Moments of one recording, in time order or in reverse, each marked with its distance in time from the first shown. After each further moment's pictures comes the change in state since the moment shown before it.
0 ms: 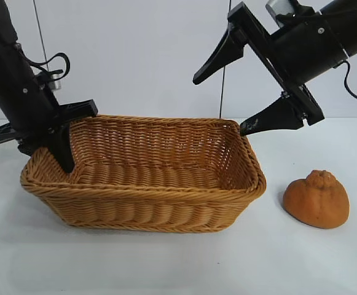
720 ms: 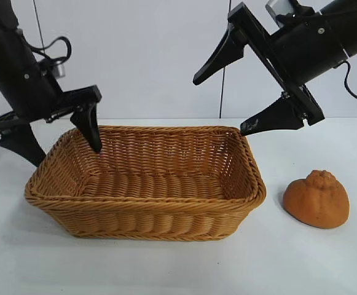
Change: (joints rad) left arm -0.003 -0.119 -0.030 -0.003 0.072 0.014; right arm 0.000 0.000 0.000 -0.003 0.000 0.000
